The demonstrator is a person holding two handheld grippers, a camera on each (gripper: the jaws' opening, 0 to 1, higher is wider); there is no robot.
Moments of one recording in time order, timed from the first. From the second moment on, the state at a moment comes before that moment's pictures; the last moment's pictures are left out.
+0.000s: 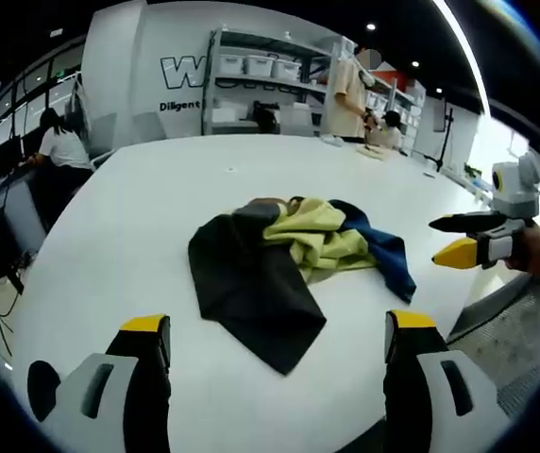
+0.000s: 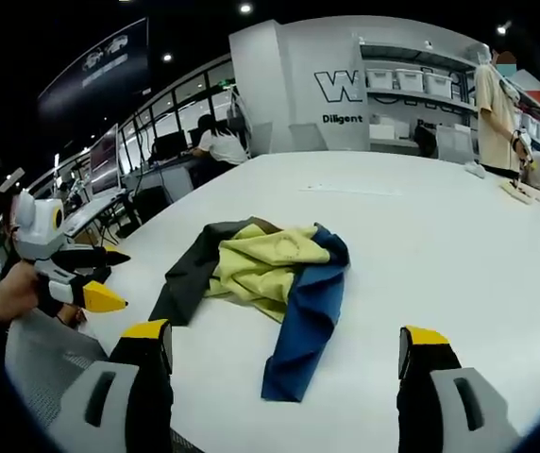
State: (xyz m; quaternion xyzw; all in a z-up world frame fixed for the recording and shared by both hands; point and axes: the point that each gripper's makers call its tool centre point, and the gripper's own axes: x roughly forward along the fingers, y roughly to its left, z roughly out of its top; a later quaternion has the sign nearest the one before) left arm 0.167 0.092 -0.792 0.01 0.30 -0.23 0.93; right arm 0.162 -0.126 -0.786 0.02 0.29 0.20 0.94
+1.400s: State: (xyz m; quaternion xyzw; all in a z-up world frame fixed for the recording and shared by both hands) left arm 0.170 0.101 -0.792 0.02 0.30 -0.21 0.93; right arm 0.169 -0.133 -0.773 0.04 0.26 0.17 0.95
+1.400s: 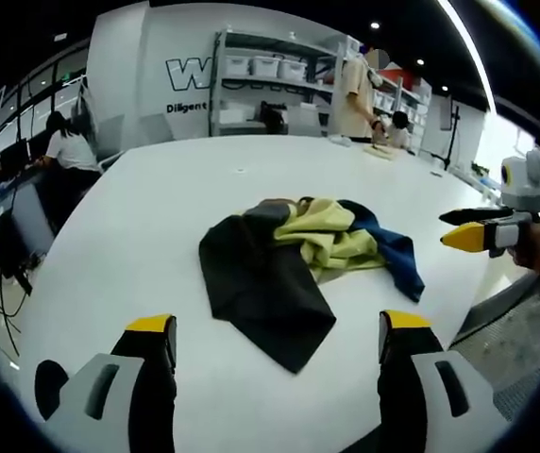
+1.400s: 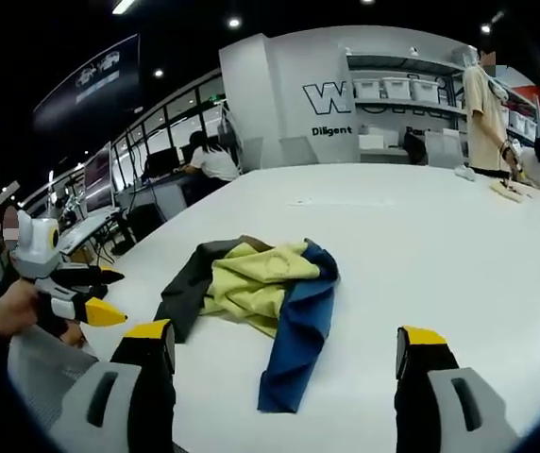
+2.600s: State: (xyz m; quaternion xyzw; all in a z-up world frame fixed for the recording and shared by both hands) left arm 0.190 0.111 -0.785 0.02 0.31 -0.21 0.93; right arm 0.184 -0.108 -0.750 0.02 0.25 0.22 0.94
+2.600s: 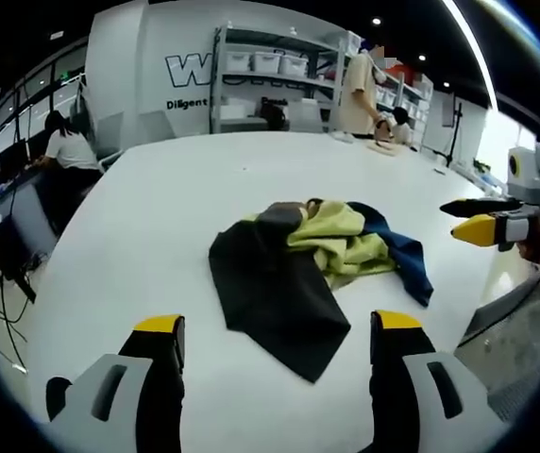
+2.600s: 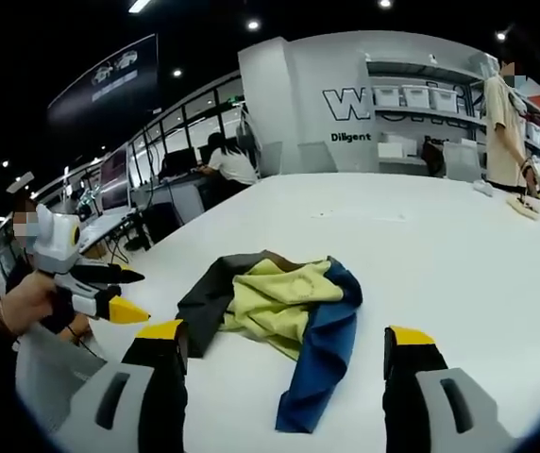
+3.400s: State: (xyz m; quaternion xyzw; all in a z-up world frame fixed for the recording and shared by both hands) left arm 0.242 0.105 -0.797 0.05 0.33 -0.24 0.91; right arm 0.231 -0.105 -0.772 0.02 0.31 0.25 0.92
